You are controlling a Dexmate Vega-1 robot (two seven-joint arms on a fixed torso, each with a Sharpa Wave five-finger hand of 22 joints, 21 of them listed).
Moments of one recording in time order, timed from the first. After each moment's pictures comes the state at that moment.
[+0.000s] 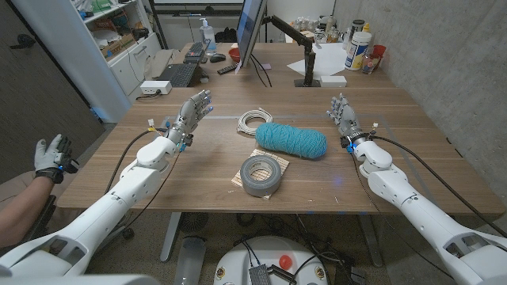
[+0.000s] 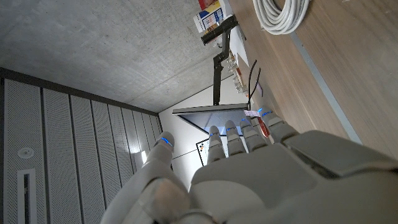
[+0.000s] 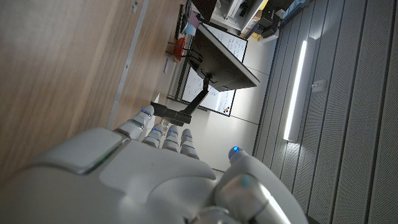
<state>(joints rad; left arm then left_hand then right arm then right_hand) 0.85 0.65 0.35 -1.39 -0.61 -0.27 -0.09 0.06 0.02 0.57 -0.09 0.17 0.09 -0.09 0.19 0.18 0.08 -0.04 0.21 0.20 0.02 -0.02 0.18 0.18 0.11 0.06 0.19 0.17 -0.82 -0.51 -0.37 -1.27 0.64 0.29 0.02 0.01 0.07 0.22 0.18 0.26 -0.02 -0.04 0.19 0.18 -0.04 -0.02 0.20 0.19 -0.11 -0.04 0.20 0.22 0.09 -0.03 0.18 0.17</state>
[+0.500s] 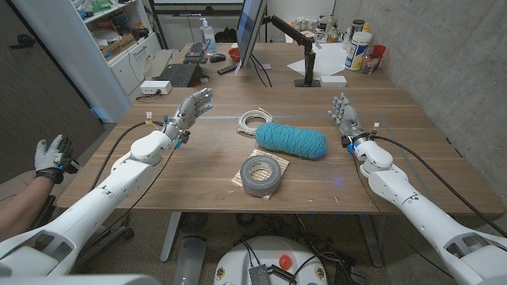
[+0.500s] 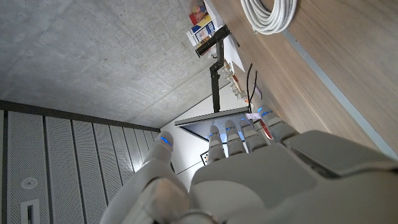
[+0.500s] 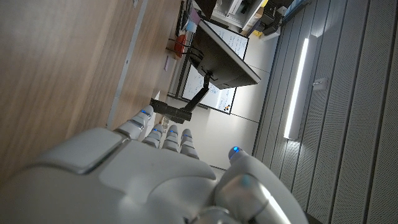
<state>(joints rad) 0.83 0.72 0.36 -1.43 -0.55 -0.23 -0.10 0.06 0.01 0.57 -0.09 0.17 0.09 -0.09 0.19 0.18 0.07 -0.04 0.21 0.20 0.01 -0.02 0.18 0.18 0.10 0.06 0.19 0.17 -0.83 -0.51 -0.37 -1.28 0.63 0.29 0.00 0.01 0.07 0.22 0.18 0.26 -0.02 -0.04 0.19 0.18 -0.04 -0.02 0.20 0.19 -0.11 -0.04 0.20 0.22 0.09 -0.03 0.18 0.17</state>
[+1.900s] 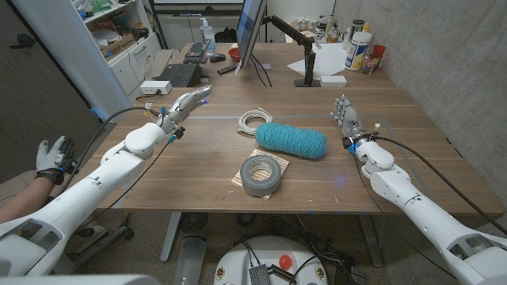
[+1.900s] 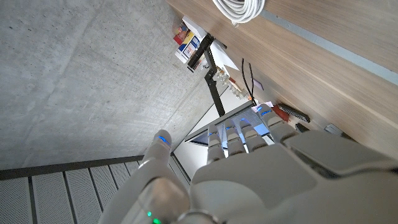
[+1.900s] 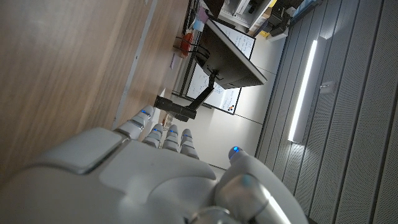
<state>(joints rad) 0.78 0.78 0.40 -1.41 -0.32 -0.27 -0.05 0.08 0.00 0.57 -0.12 0.17 0.10 -0.11 0.19 0.18 0.08 -0.05 0.21 0.20 0.01 -0.03 0.18 0.18 0.11 0.04 0.19 0.17 -0.83 -0.52 -0.37 -1.29 0.61 0.27 -0.02 0.01 0.07 0.22 0.18 0.26 -0.02 -0.04 0.19 0.18 -0.04 -0.02 0.20 0.19 -0.11 -0.04 0.20 0.22 0.09 -0.03 0.18 0.17</state>
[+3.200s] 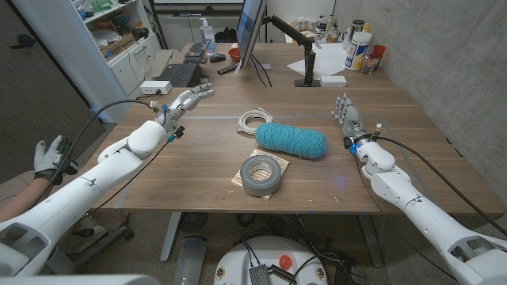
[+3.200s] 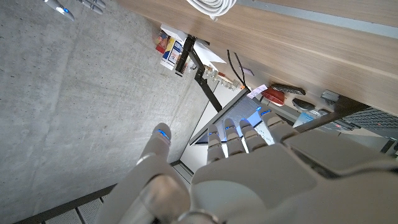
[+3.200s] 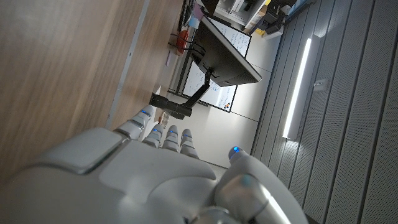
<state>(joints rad) 0.82 0.85 0.40 -1.57 -0.13 -0.16 0.09 0.14 0.01 0.59 -0.16 0.17 0.11 -0.11 0.19 0.18 0.09 -0.06 0.21 0.20 0.01 -0.03 0.18 0.17 0.11 0.04 0.19 0.17 -0.85 -0.52 -0.36 -1.30 0.61 0.30 -0.03 0.01 0.07 0.22 0.18 0.26 -0.01 -0.04 0.19 0.18 -0.04 -0.02 0.20 0.19 -0.11 -0.04 0.20 0.22 0.09 -0.03 0.18 0.17</state>
